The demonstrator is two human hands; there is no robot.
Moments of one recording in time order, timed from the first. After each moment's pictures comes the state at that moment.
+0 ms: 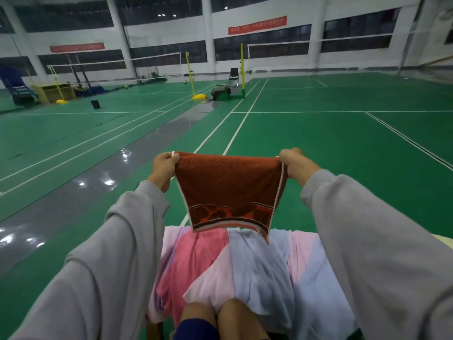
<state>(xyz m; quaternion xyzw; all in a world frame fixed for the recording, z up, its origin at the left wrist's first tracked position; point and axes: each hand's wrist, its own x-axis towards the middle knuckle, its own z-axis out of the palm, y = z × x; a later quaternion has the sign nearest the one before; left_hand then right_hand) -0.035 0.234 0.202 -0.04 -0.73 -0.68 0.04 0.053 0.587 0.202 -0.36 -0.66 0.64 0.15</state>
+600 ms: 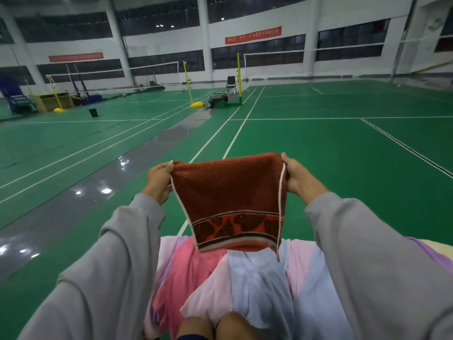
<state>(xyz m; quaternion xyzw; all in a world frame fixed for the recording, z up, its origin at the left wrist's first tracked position) -0.023 0.237 0.205 0.00 -0.65 -0.76 -0.01 0.092 0.578 0.204 -0.22 -0.47 0.85 0.10</state>
